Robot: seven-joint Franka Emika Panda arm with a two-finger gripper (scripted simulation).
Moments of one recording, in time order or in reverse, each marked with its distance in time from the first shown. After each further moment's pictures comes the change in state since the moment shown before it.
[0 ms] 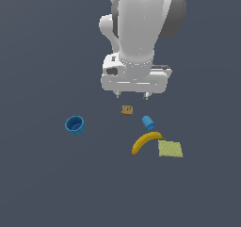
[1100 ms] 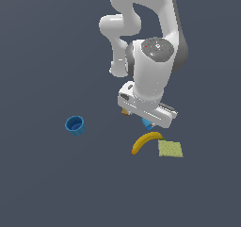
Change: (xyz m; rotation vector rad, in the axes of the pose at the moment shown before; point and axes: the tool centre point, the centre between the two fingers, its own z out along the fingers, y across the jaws) arm 0.038 -0.043 0.090 0.007 0.013 0.479
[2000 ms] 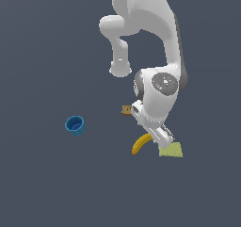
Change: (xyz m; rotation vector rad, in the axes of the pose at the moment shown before) arm -0.003 -0.038 0.085 0.004 0.018 0.406
